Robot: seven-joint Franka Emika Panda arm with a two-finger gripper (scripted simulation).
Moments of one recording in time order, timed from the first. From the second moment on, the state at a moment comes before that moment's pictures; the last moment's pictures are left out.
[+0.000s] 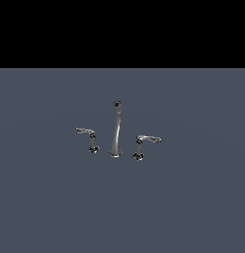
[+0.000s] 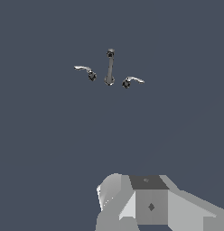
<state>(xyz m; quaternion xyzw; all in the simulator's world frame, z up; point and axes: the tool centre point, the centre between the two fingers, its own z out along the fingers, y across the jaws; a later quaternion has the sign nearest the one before) -0.252 -0.003 0.498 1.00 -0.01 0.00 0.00</state>
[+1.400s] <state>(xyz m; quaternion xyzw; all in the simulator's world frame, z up) -0.224 0.163 0.568 0.94 -0.29 0.16 -0.04</state>
